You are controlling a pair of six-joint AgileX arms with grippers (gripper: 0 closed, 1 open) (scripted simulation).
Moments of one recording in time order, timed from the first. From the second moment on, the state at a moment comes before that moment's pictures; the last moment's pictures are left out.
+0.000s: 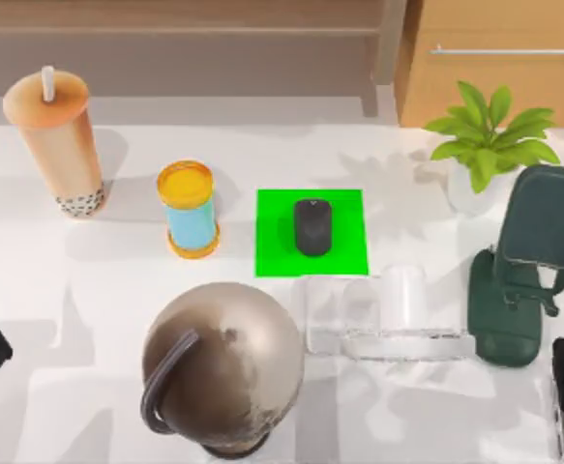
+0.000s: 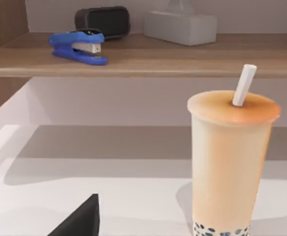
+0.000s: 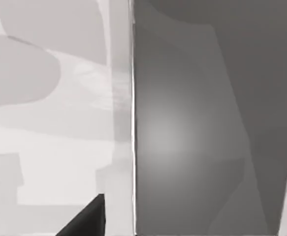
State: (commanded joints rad) left arm 0.00 0.00 0.00 0.00 0.00 0.00; right arm 0.28 1.28 0.73 -1.03 0.00 0.42
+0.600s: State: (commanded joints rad) left arm 0.00 0.00 0.00 0.00 0.00 0.00; right arm 0.28 1.34 0.48 -0.73 0.00 0.42
